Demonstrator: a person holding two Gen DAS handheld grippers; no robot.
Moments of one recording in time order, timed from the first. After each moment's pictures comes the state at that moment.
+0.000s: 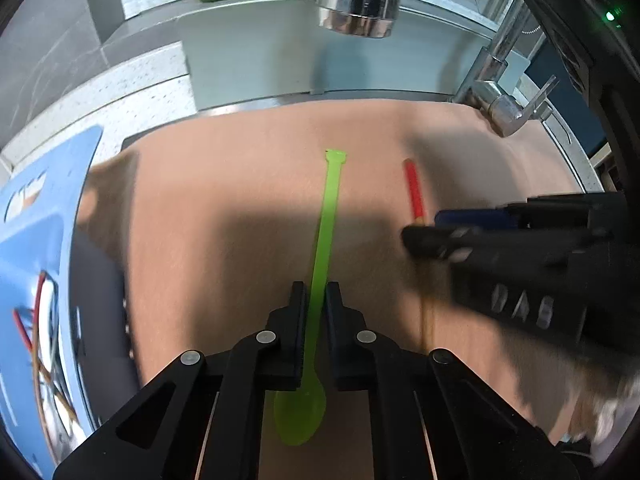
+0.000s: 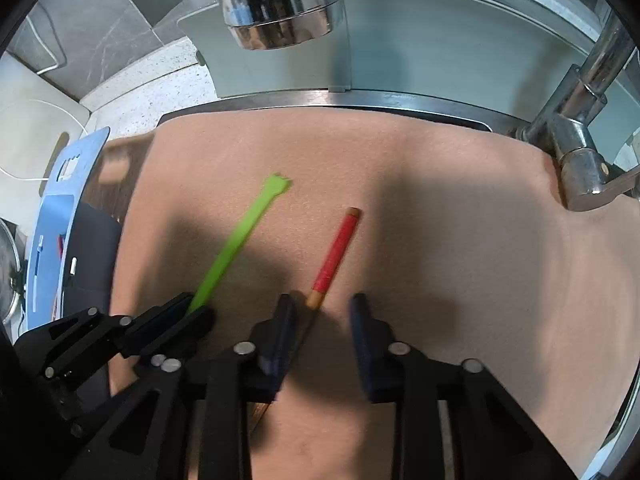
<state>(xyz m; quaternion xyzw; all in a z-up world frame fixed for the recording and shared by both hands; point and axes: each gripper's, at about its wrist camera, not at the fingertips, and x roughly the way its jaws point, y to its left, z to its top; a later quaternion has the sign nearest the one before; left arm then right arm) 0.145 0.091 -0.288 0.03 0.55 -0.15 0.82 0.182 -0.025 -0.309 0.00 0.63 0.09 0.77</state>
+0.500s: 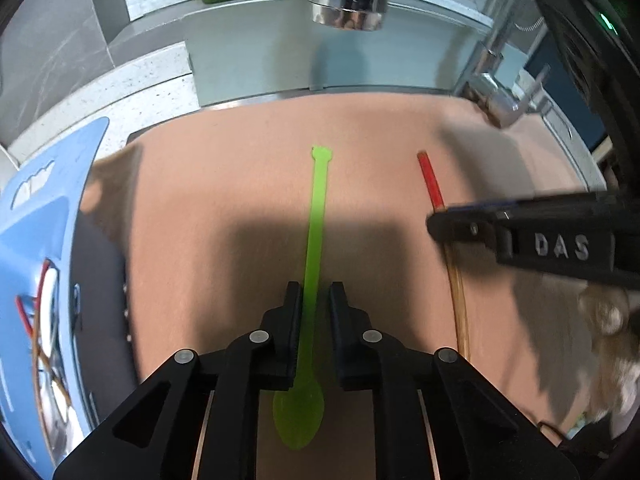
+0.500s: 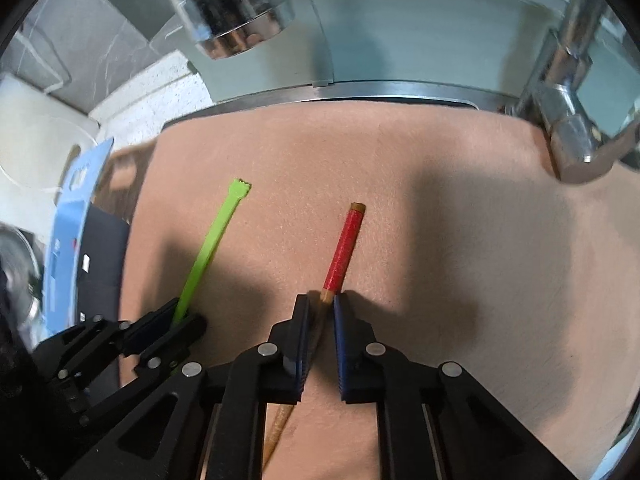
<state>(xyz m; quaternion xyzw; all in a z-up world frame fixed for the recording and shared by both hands) 0.140 0.088 -0.288 0.03 0.55 -0.15 0.82 0.175 -0.058 -0.308 0.08 0.64 0.10 0.76</state>
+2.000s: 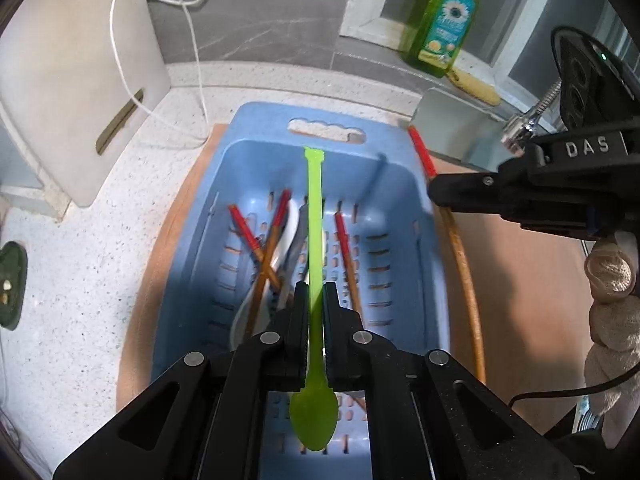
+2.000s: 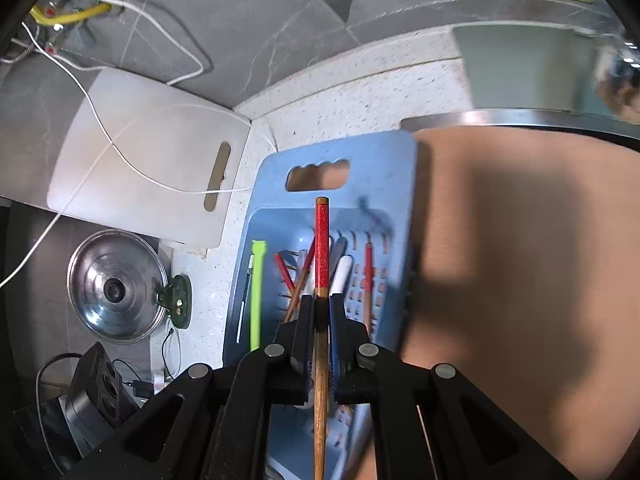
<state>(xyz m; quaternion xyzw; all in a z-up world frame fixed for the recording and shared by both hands) 0.071 0.297 -0.236 -0.09 0.51 -0.03 0.86 0.175 0.142 -0.258 0.18 0.62 0.25 0.72</state>
